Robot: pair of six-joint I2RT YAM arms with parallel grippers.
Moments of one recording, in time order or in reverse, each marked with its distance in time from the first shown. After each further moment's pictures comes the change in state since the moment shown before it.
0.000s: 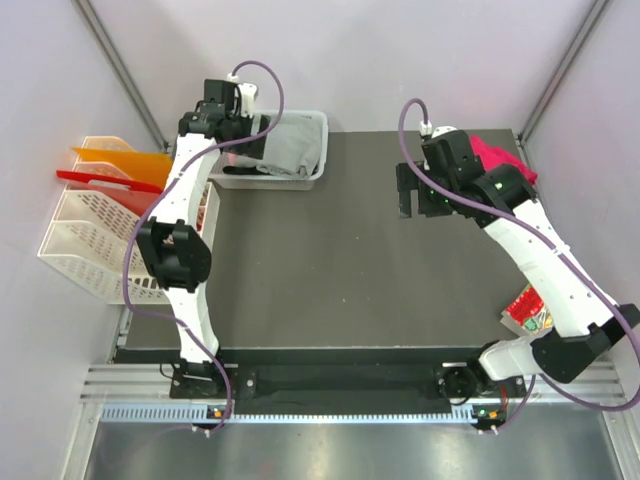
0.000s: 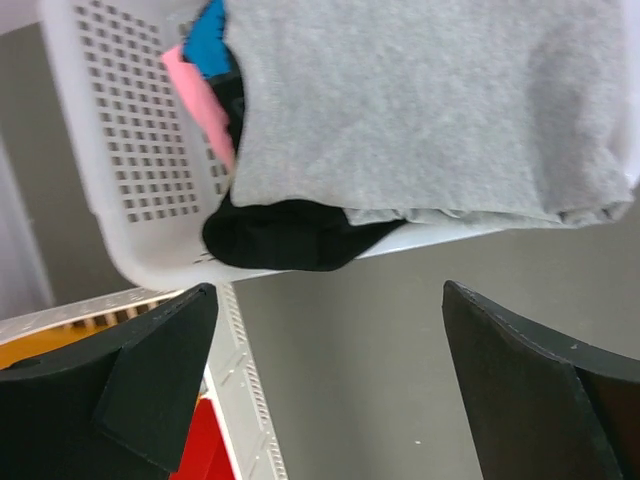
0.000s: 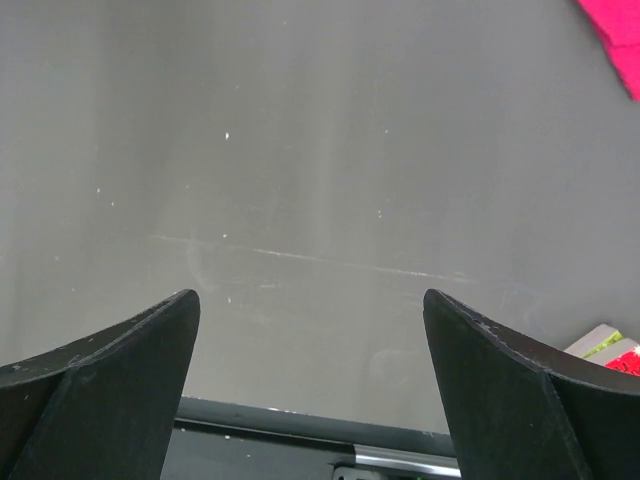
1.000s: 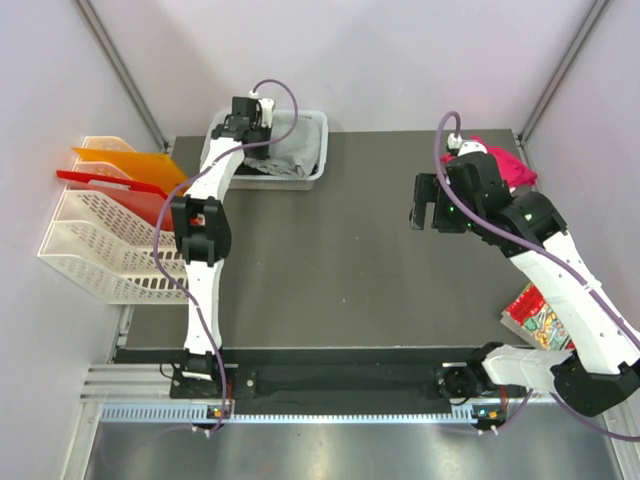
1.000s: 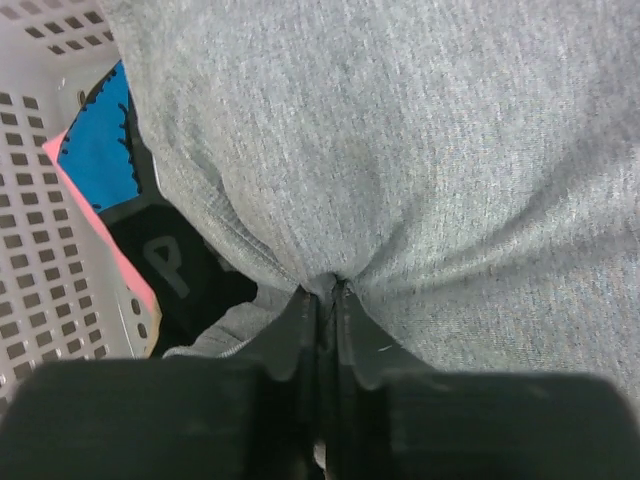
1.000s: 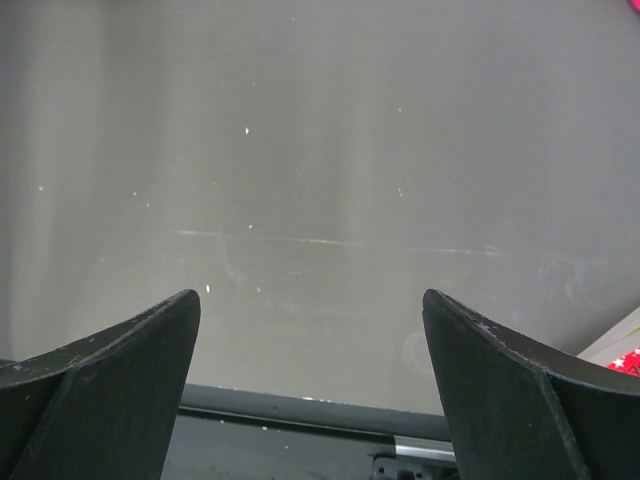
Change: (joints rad) left arm -0.002 0.391 0.177 0.209 0.023 -0.047; right arm 0.002 -0.177 -0.146 0.035 -0.010 0.116
